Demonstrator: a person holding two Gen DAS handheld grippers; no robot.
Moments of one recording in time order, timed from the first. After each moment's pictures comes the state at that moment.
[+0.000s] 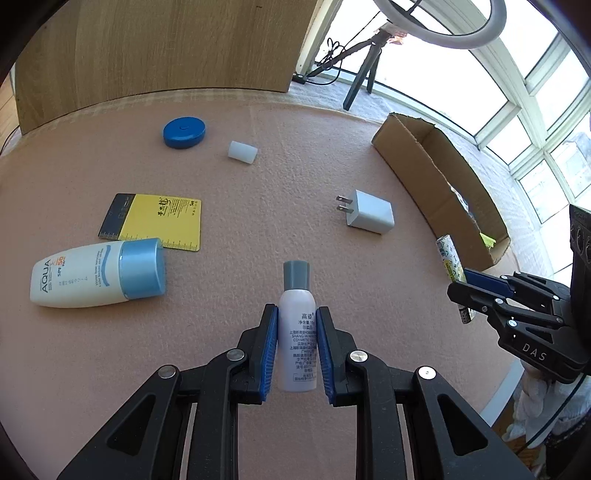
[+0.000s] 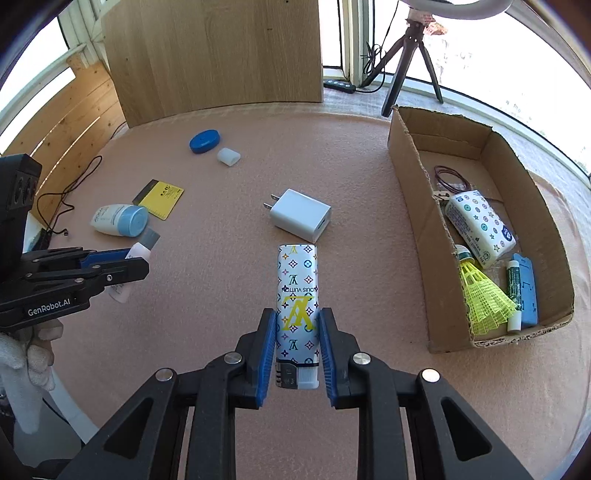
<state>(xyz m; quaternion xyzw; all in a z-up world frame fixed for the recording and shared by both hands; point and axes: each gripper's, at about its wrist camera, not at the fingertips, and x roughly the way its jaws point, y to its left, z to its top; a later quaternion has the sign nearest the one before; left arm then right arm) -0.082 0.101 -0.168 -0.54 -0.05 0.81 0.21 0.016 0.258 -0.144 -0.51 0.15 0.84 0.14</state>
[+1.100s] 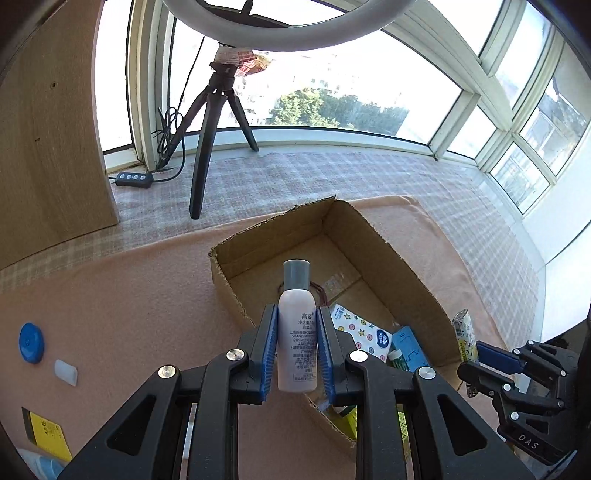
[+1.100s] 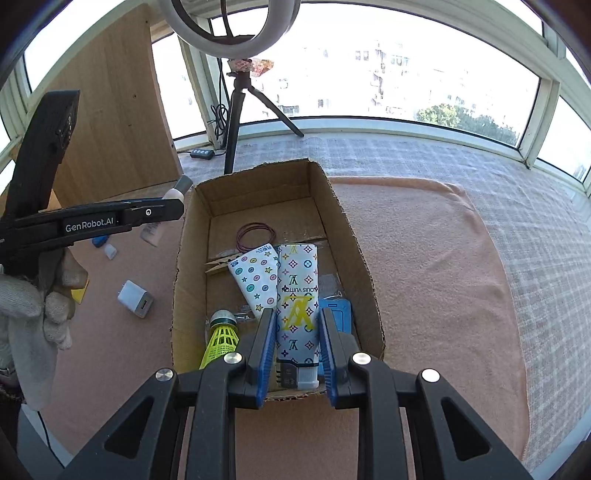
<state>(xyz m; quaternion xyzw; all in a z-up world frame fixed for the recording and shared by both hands) -0.208 0.353 -0.115 -0.48 0.01 0.83 0.29 0.093 0.434 -0.102 -0.45 0.18 0.84 0.24</state>
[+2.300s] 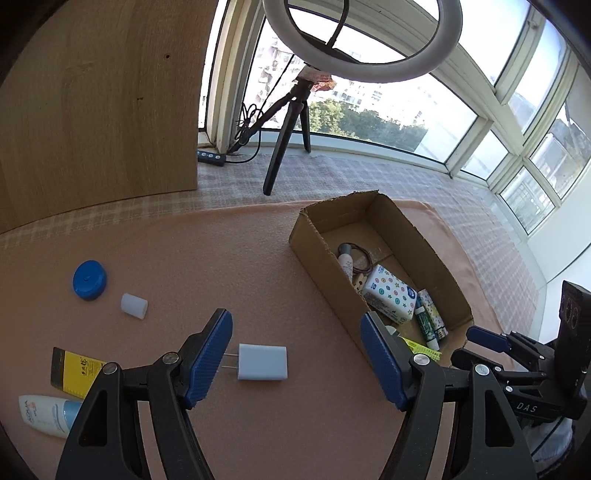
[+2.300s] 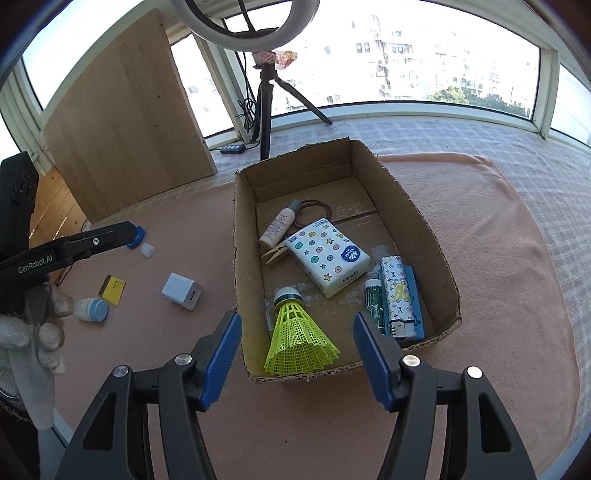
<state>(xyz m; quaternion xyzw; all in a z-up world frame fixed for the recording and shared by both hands) -0.151 0.226 -0.098 -0.47 -0.03 0.85 0.24 0.089 0.384 -0.112 -0.42 0.24 0.85 0.21</state>
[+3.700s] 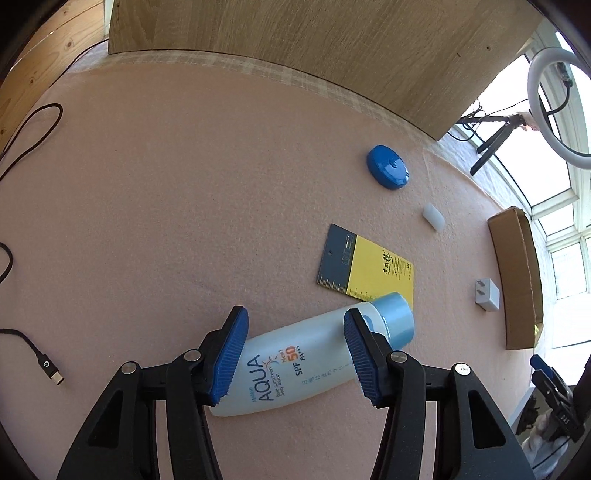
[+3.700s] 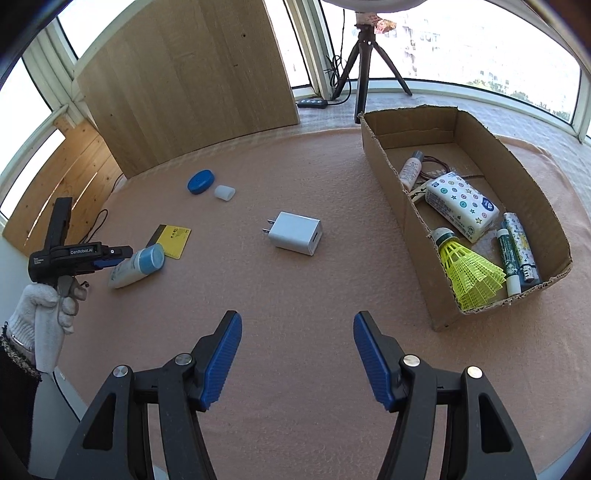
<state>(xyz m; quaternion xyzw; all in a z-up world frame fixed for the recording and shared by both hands) -0.166 -0.076 -0.203 -0.59 -0.14 0.79 0.11 0.034 0.258 -0.129 -0.46 0.23 0.84 0.16</state>
